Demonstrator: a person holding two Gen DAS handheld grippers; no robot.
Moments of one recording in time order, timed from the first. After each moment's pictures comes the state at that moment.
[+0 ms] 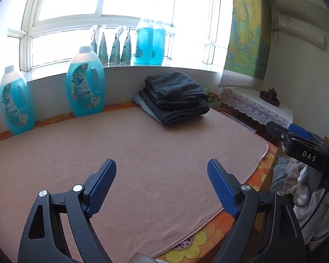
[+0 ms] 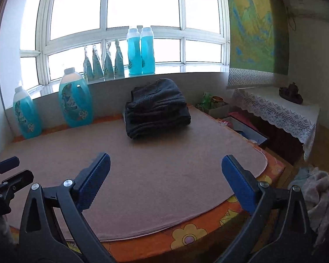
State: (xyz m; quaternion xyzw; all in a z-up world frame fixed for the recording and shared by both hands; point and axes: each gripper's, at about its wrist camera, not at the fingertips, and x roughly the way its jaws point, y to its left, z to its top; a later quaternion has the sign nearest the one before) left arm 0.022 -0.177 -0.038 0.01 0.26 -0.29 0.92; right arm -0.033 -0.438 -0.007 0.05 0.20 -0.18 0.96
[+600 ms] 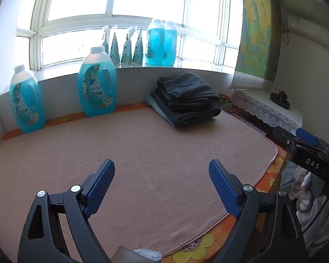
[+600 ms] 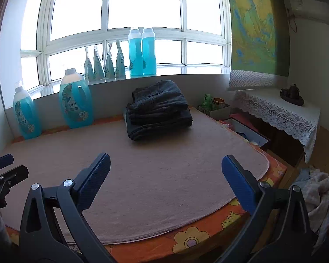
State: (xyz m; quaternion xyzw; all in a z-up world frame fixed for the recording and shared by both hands) left arm 0.024 -0.174 -0.035 0.02 0.26 -0.25 0.93; right arm -0.024 -0.437 -0.006 0.05 0.20 -0.17 0.96
